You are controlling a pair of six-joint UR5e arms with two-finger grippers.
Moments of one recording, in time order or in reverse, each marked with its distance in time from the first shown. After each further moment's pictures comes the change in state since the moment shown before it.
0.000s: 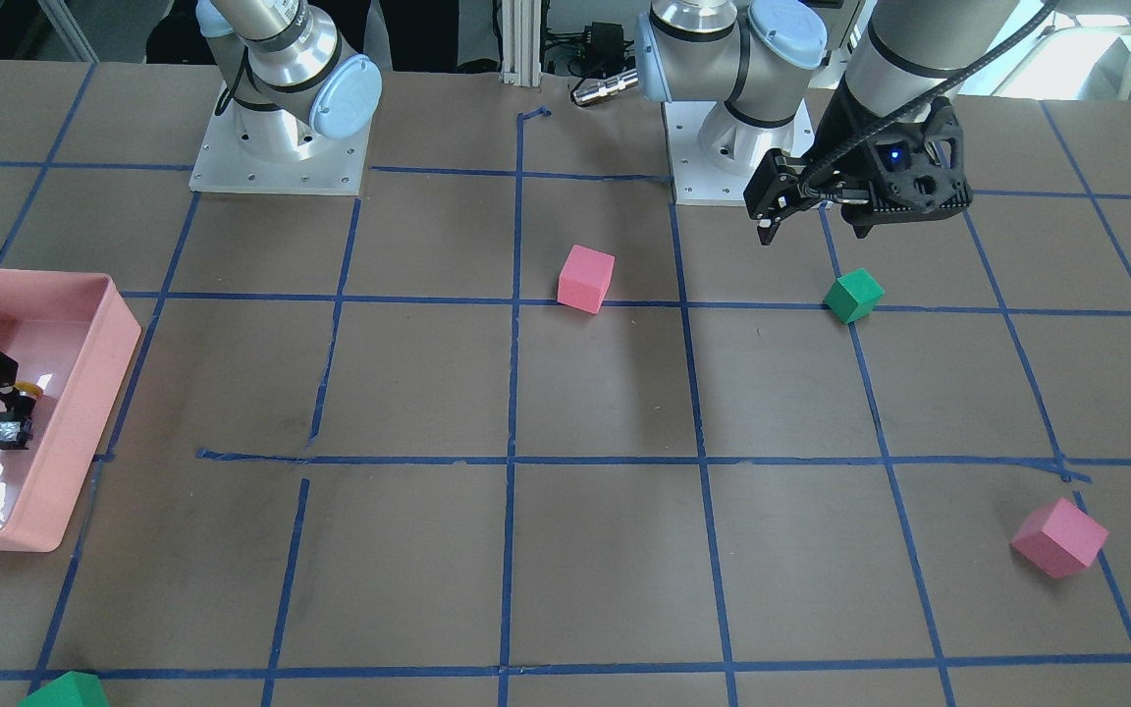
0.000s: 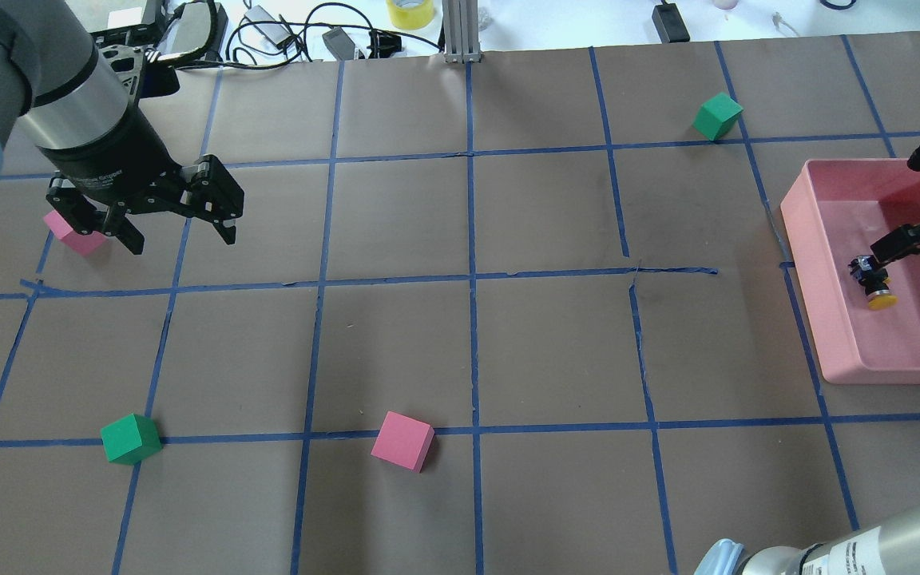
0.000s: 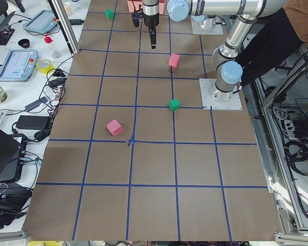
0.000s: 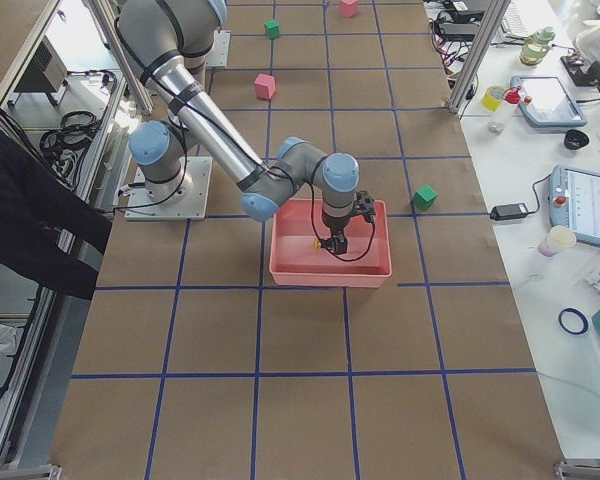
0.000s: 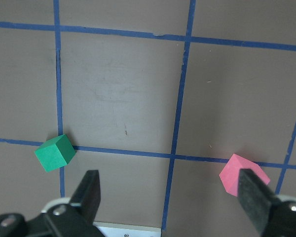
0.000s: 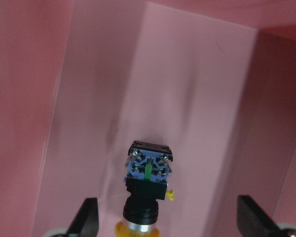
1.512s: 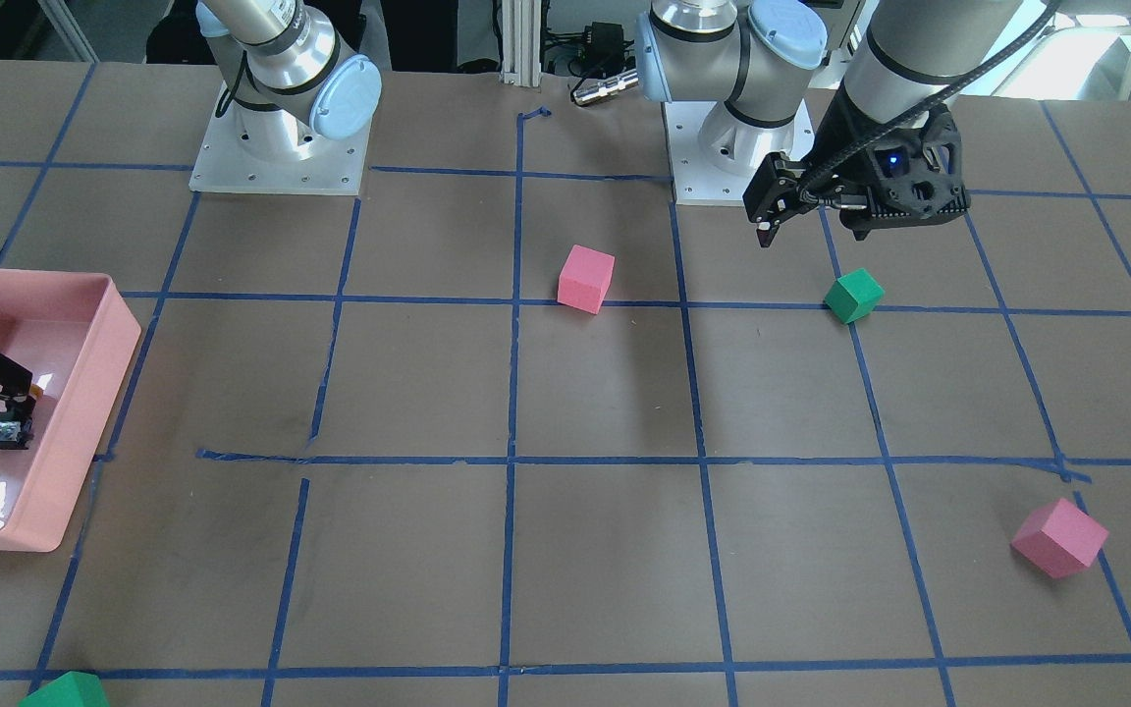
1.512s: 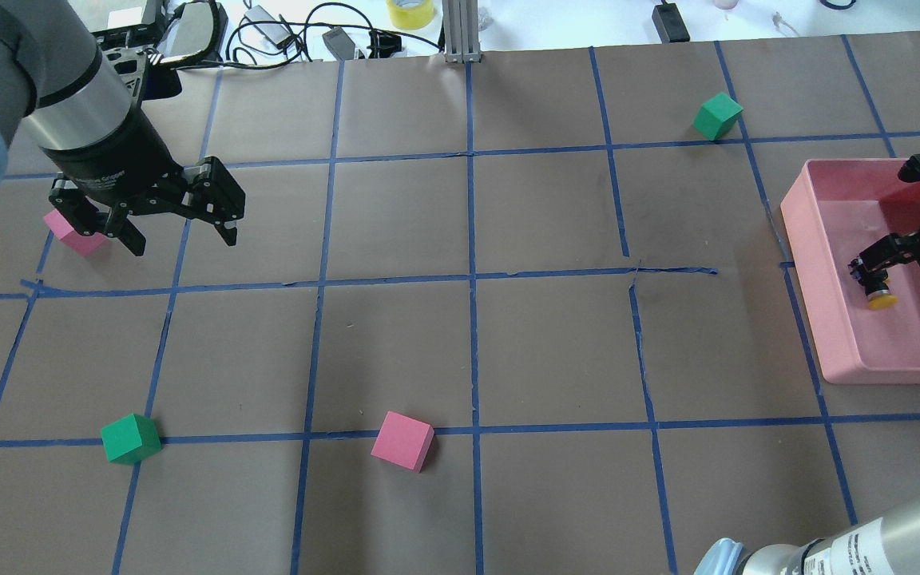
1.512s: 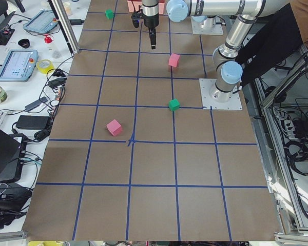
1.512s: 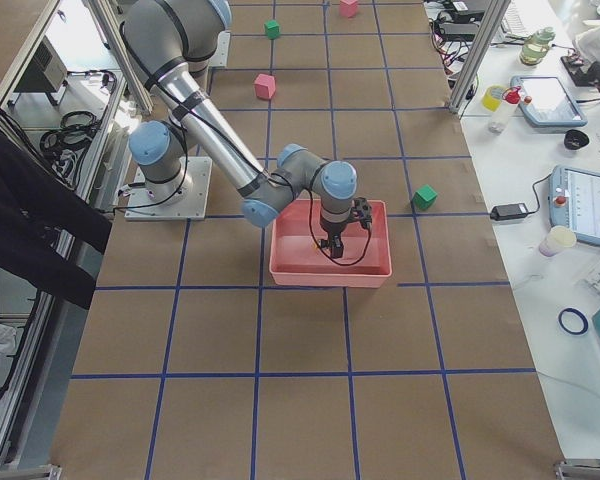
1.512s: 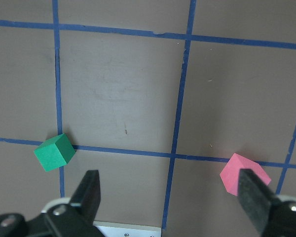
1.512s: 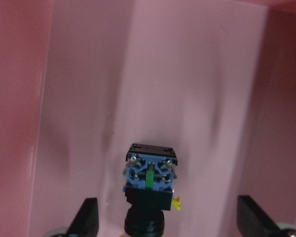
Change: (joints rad) left arm 0.000 -0.005 -0.002 -0.001 0.001 0.000; right arm -0.002 0.036 0.018 -0.042 0.001 0.070
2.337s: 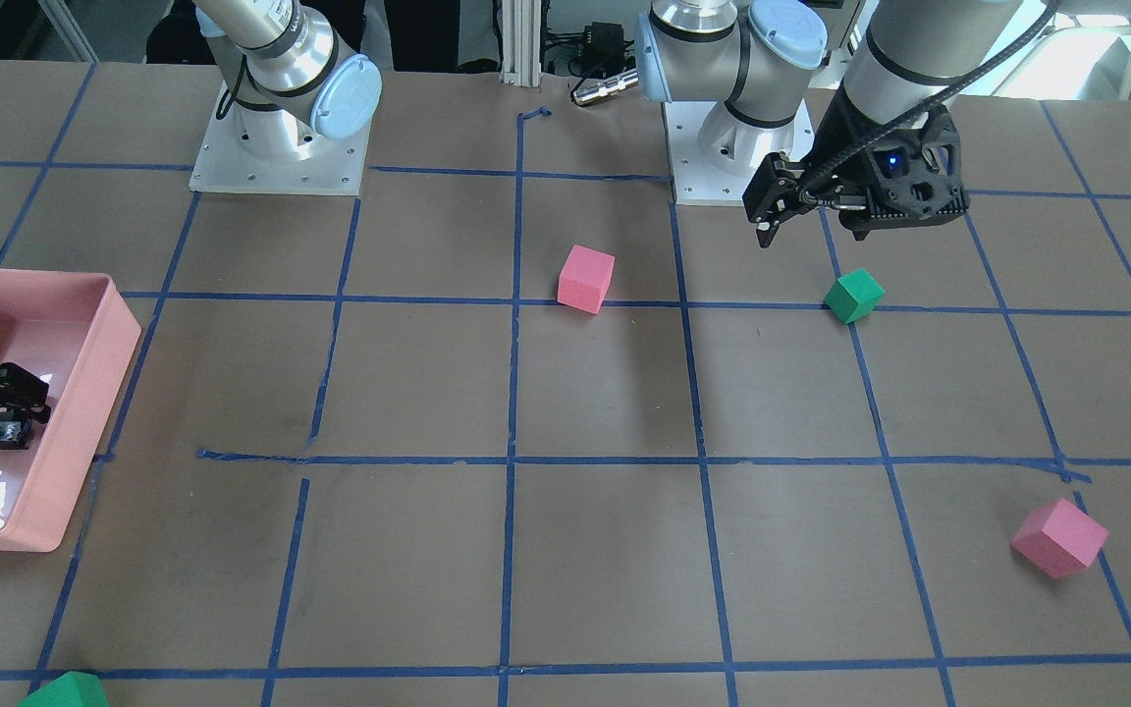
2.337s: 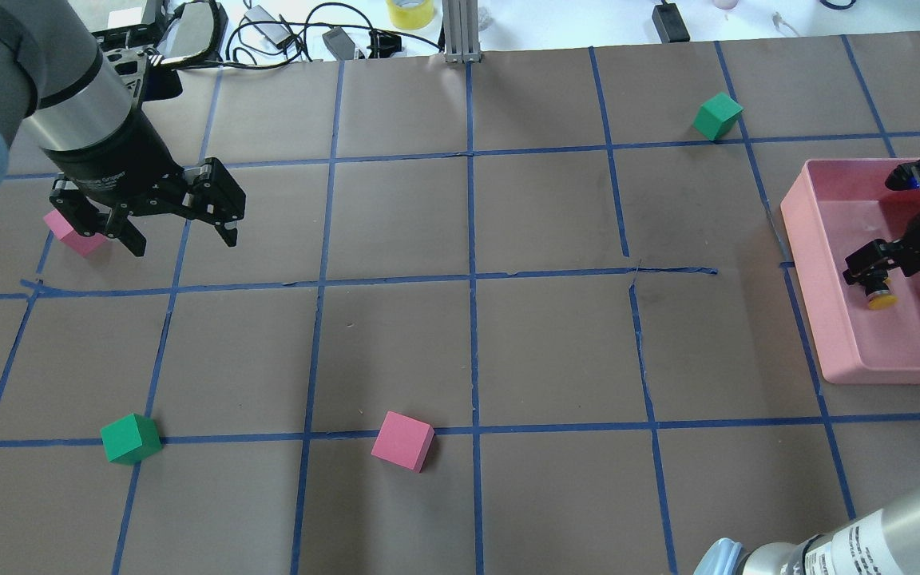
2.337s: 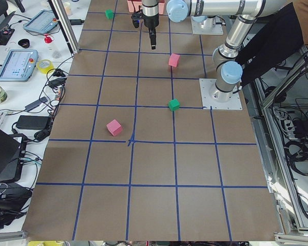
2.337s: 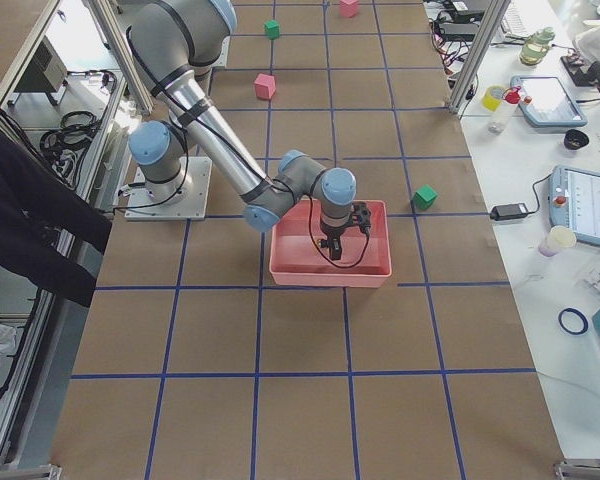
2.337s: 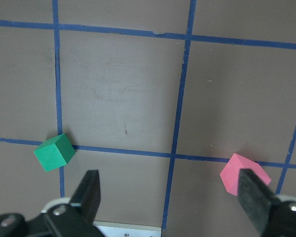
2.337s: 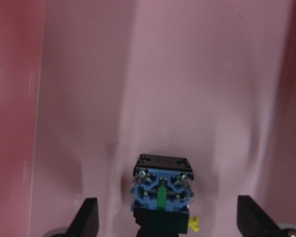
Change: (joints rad) left arm 0.000 0.000 -0.002 0.000 0.000 0.001; right arm 0.003 0.039 0.014 -0.029 0.018 0.025
